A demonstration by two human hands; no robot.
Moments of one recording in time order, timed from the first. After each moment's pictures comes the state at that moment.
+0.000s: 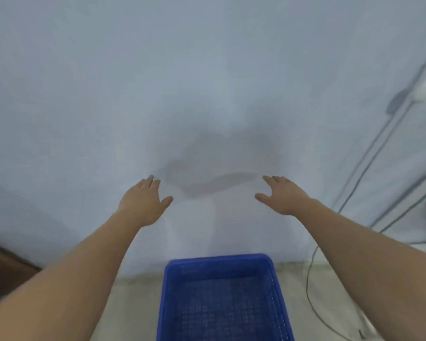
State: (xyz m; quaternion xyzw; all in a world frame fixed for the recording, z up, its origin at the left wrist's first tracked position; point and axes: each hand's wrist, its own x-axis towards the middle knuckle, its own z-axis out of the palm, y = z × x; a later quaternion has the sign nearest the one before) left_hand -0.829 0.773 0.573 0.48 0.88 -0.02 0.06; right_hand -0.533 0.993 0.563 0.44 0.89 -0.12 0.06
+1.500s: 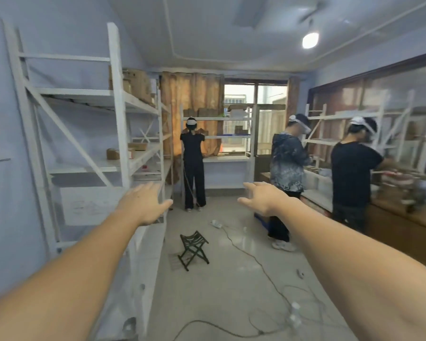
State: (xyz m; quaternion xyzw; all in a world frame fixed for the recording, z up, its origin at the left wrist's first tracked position) left_hand -0.297 0.716 0.903 0.95 0.25 0.17 -0.01; right_hand -0.109 0.450 0.906 0.94 0.33 0.09 -0.07
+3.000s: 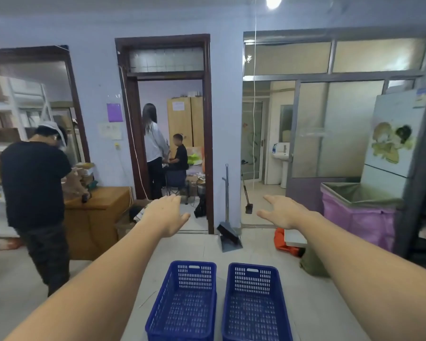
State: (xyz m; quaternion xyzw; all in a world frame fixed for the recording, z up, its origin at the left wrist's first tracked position) left_hand 0.018 -0.216 0.847 0.87 -0.47 0.12 0.08; right_hand -0.233 -0.423 0.853 0.91 -0.39 0.08 -0.07
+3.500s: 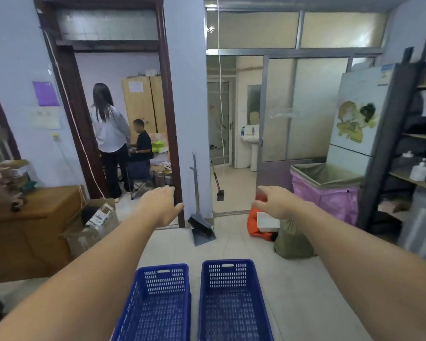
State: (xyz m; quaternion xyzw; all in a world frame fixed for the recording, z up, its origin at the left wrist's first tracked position) left_hand 0.082 -0.445 0.827 0.84 -0.53 0.09 0.06; right_hand -0.196 -0.615 0.817 0.88 -0.46 0.08 -0.09
